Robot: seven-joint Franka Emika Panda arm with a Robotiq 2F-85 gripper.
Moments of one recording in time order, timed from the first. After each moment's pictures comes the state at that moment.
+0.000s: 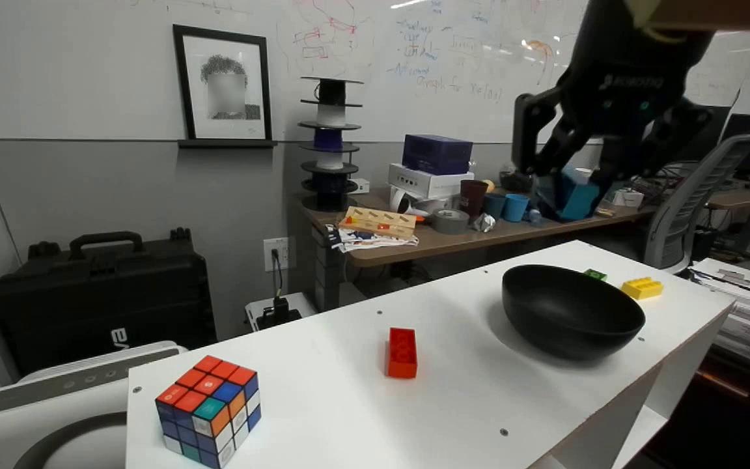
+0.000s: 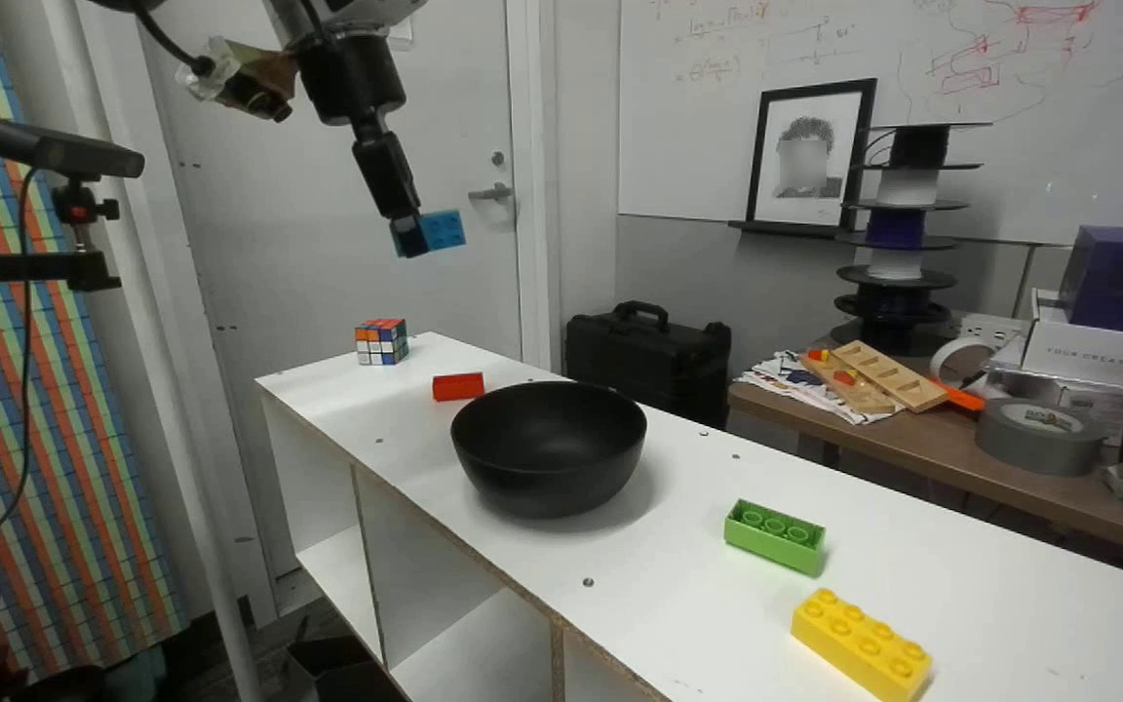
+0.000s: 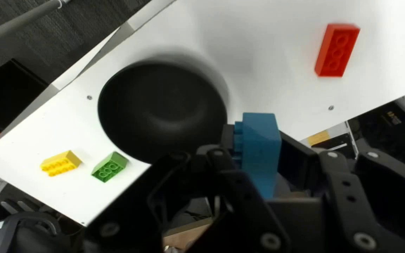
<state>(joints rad) 0.30 0.01 0.04 -2.19 -0.35 2.33 1.07</state>
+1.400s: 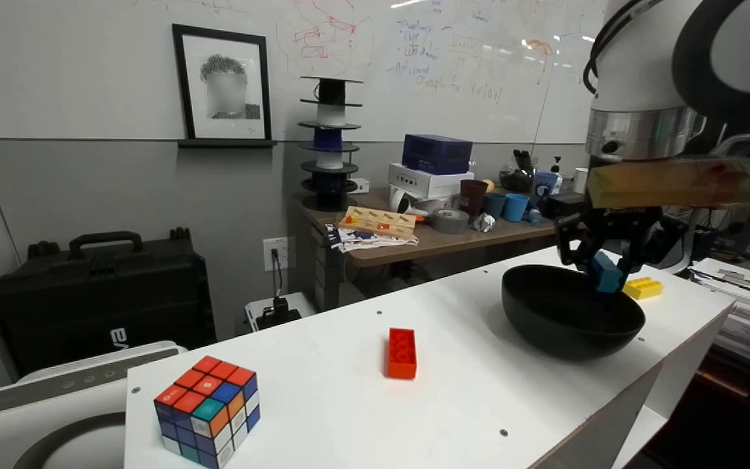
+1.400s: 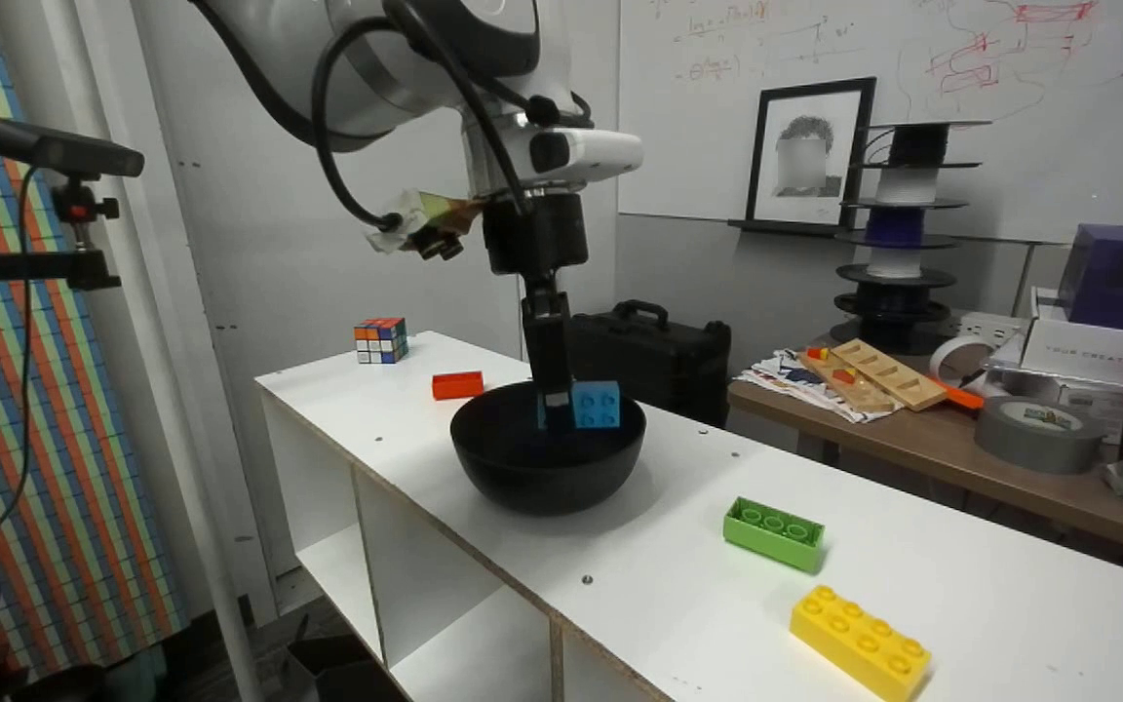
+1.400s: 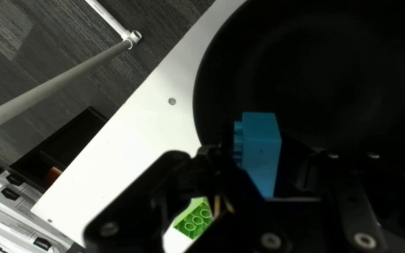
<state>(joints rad) 0.06 0.33 -0.01 -2.06 -0.34 2.33 0.99</state>
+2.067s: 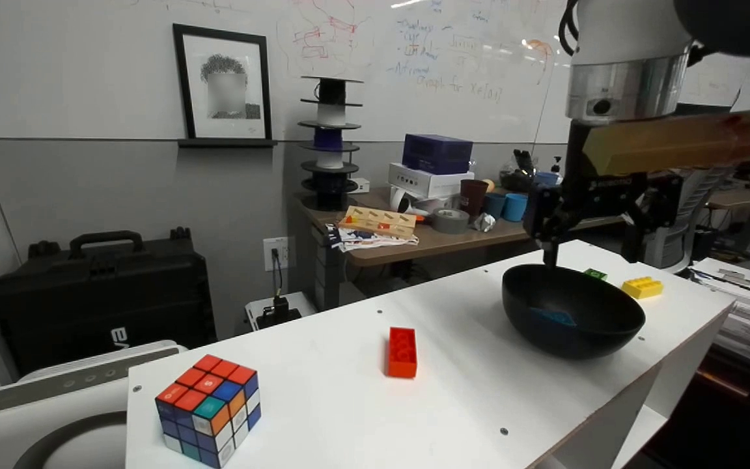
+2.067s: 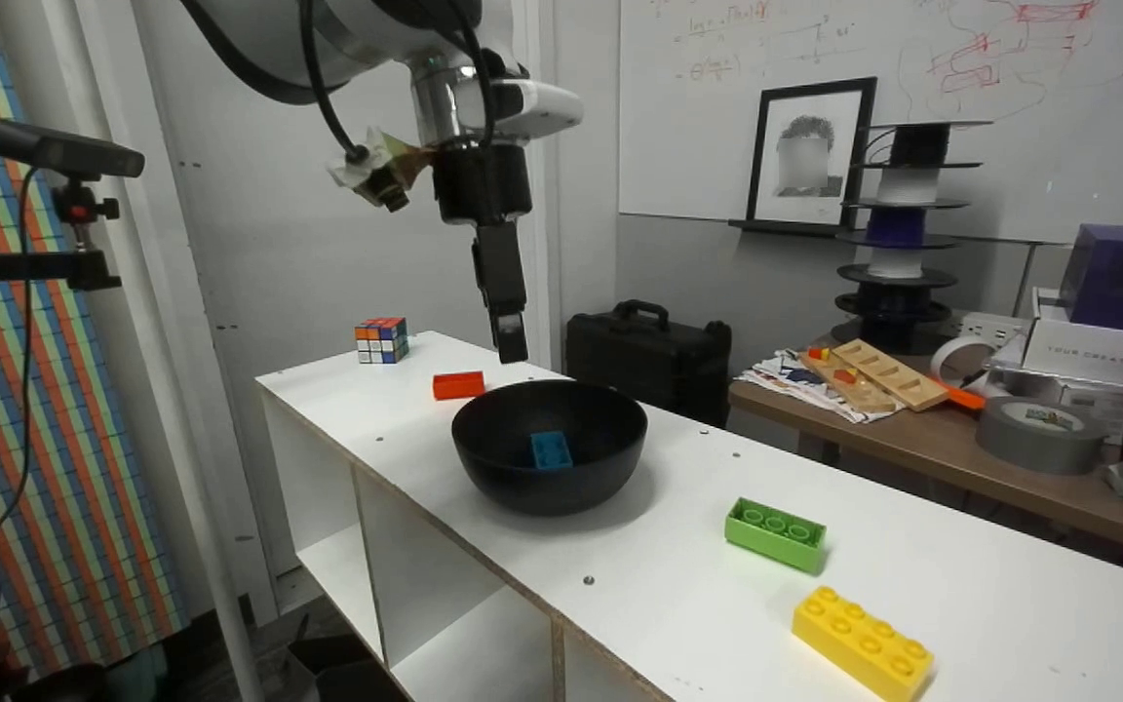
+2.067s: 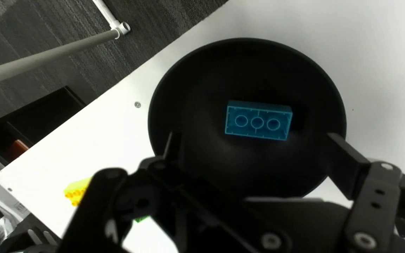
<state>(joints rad) 0.15 0.26 0.00 -2.05 -0.30 2.25 0.86</state>
